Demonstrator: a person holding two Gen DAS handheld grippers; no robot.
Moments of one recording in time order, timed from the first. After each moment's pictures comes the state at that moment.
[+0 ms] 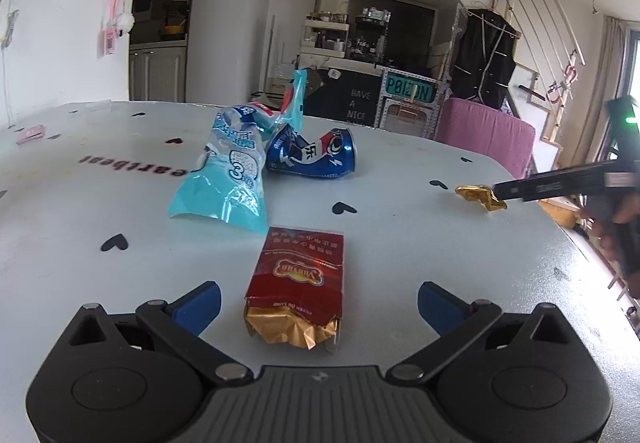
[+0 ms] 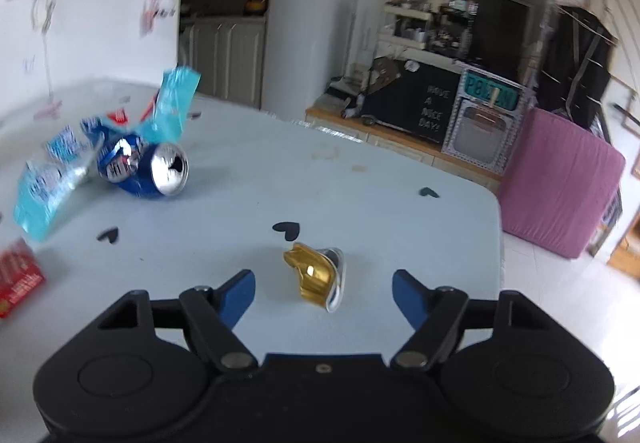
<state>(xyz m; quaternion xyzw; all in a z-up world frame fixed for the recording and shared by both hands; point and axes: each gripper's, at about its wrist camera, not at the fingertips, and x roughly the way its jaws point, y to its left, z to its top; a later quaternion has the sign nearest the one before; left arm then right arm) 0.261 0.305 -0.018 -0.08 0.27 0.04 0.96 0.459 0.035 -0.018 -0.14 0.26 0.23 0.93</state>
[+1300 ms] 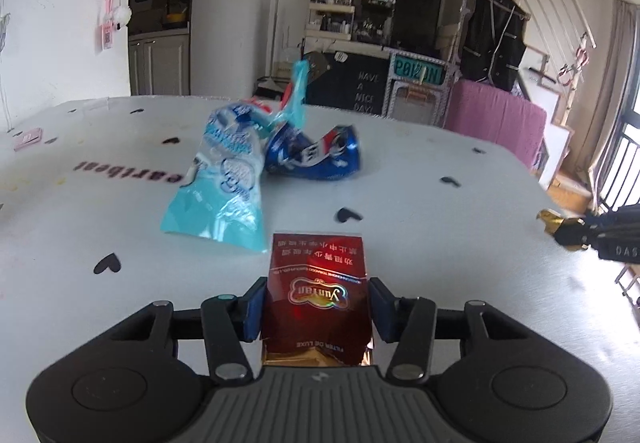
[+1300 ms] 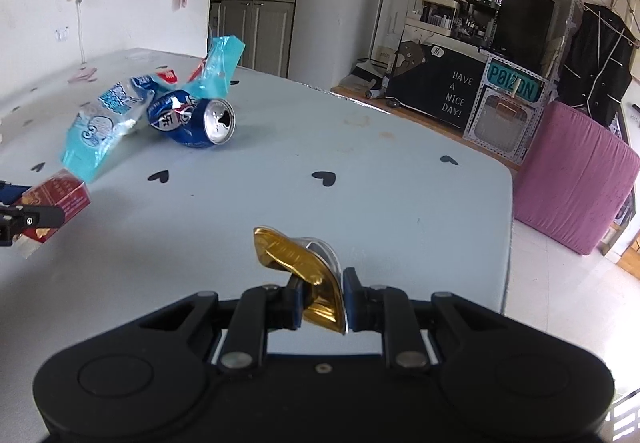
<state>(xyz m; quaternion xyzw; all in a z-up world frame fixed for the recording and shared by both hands) 0.284 0.297 -0.002 -0.07 0.30 0.05 0.95 0.395 0.011 -0.013 -0.15 0.29 0.26 0.91</state>
